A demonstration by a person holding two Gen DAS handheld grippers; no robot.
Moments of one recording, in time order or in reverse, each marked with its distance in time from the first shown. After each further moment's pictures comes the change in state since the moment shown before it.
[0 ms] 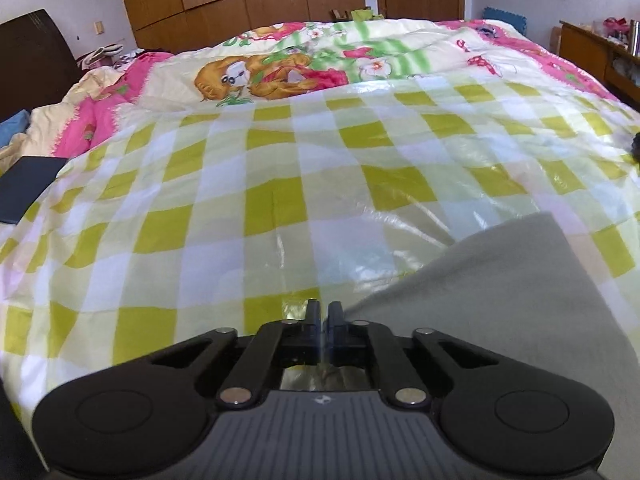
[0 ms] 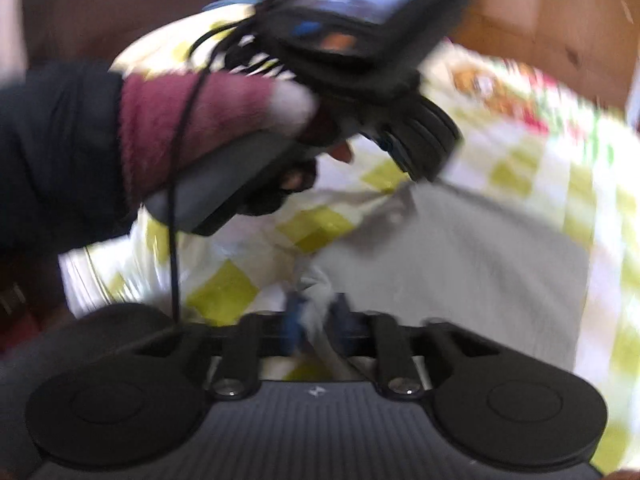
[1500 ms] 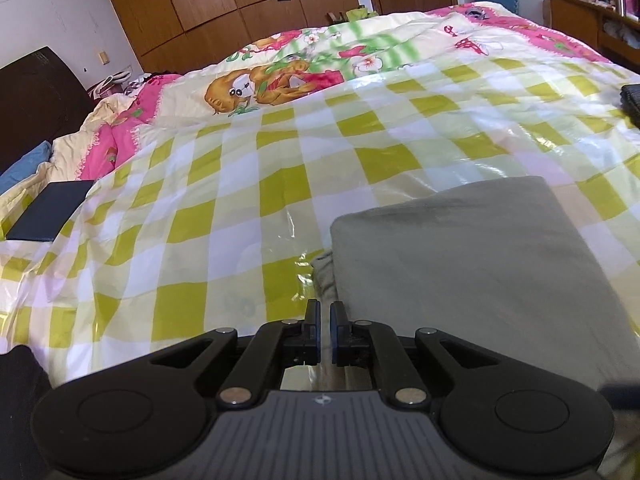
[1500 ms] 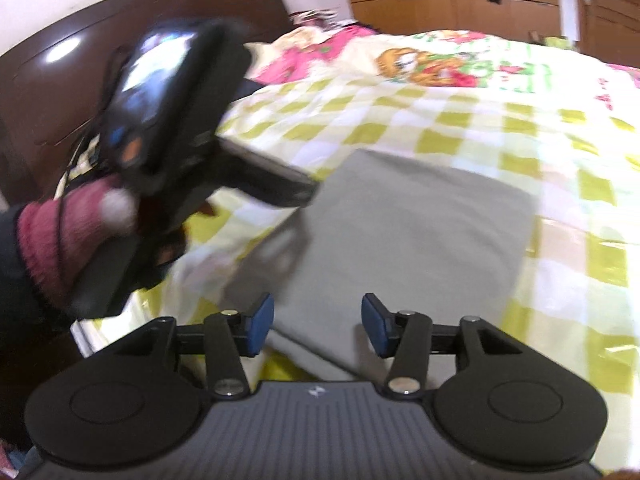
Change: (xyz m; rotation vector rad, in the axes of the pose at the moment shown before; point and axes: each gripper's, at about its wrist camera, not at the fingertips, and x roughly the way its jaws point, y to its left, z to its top) left arm -0.042 -0.021 -0.033 0.103 -0.004 0.098; right arm -0.036 -0.050 -0.013 0.256 -0.082 -0.046
